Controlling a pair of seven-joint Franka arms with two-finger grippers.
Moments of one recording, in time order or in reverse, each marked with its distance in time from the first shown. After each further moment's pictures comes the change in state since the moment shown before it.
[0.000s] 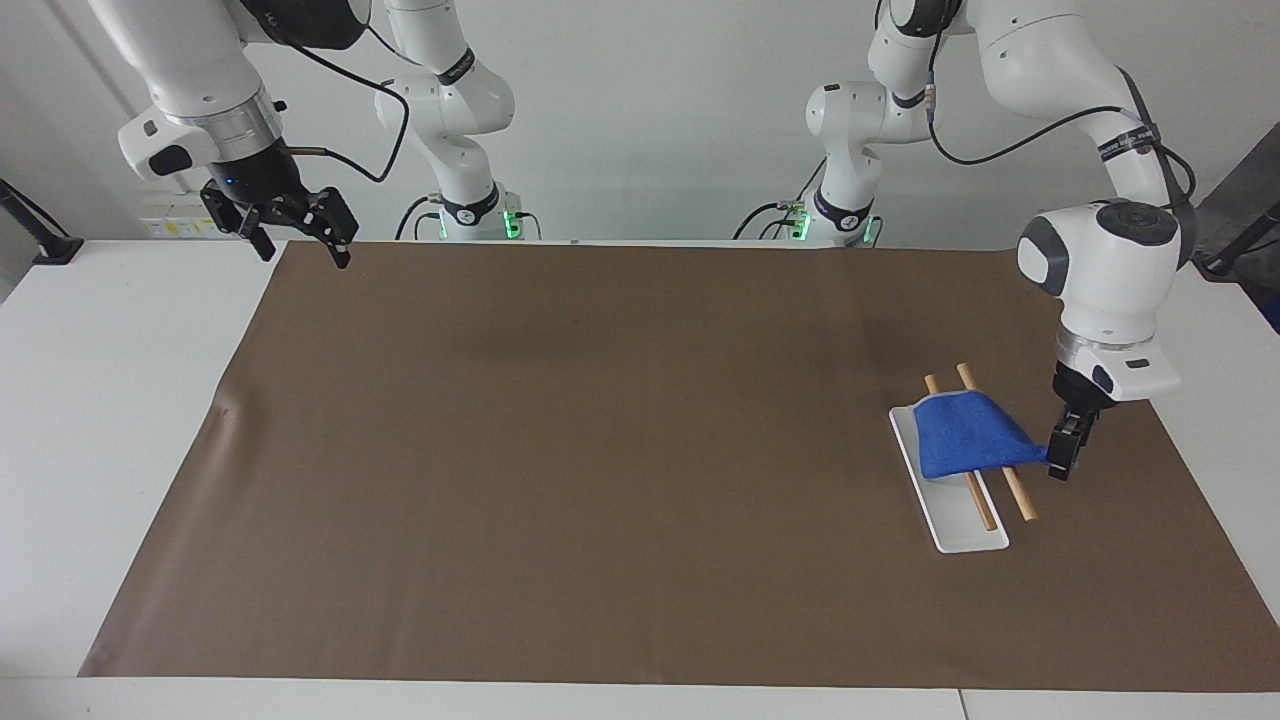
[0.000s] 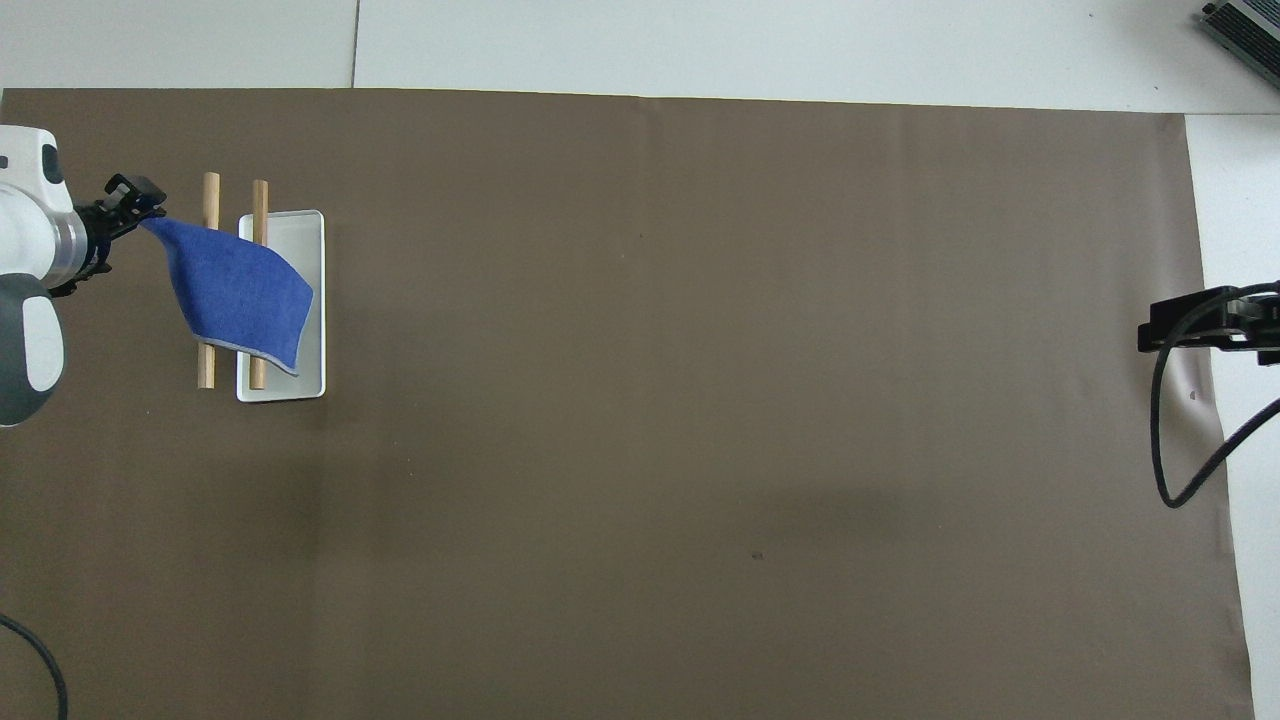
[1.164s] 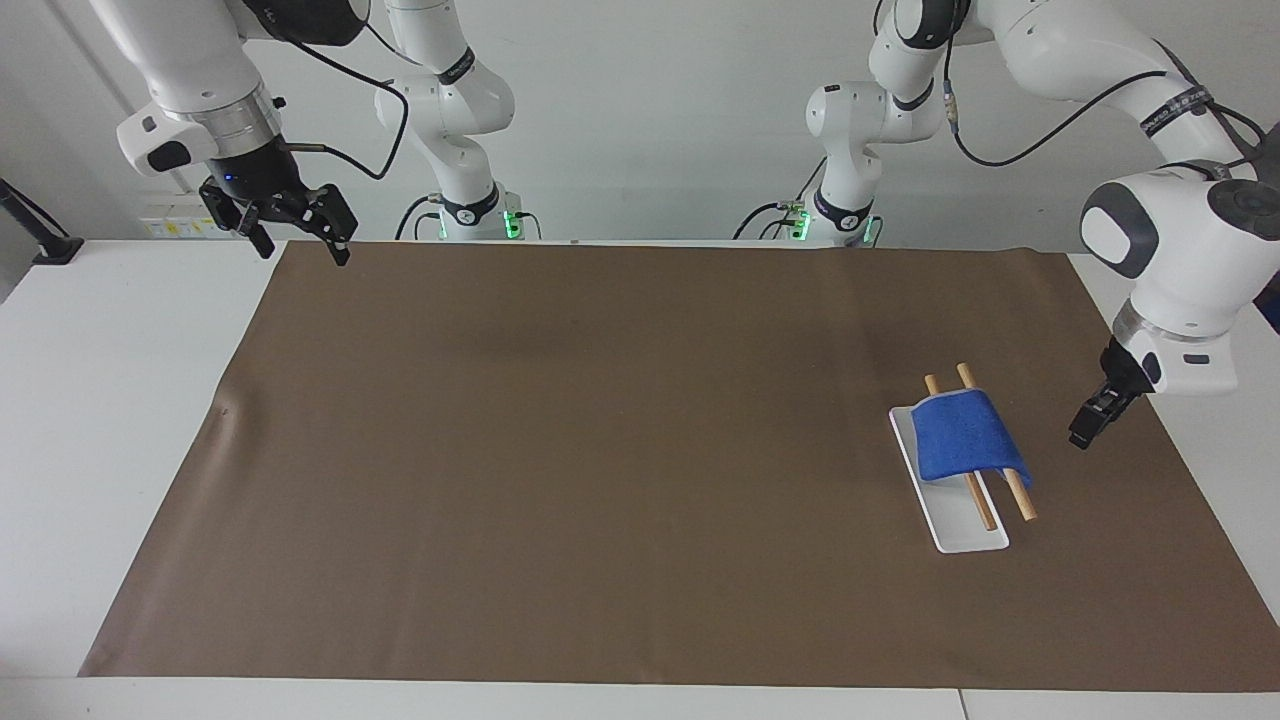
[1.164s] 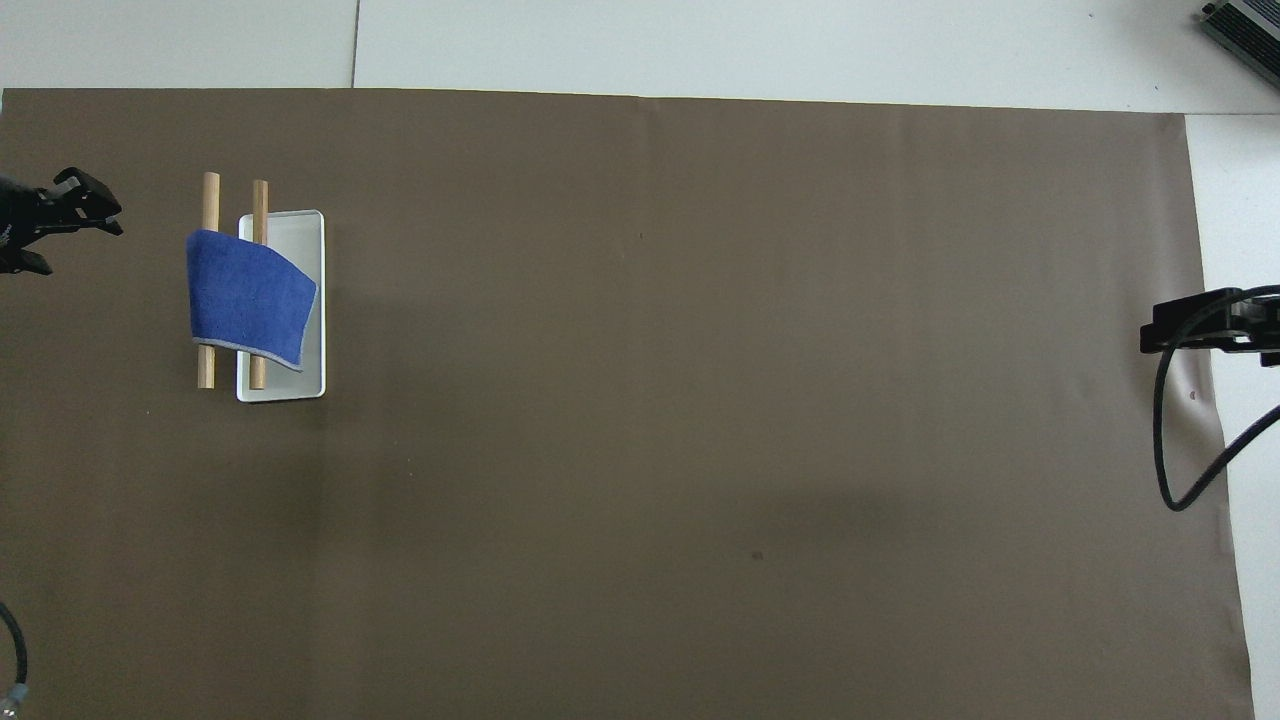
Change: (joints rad) left arm 0.020 0.057 0.004 0.317 -0.102 -0.527 0.371; right arm 0.000 -0.006 0.001 -0.002 0.000 0.000 0.000
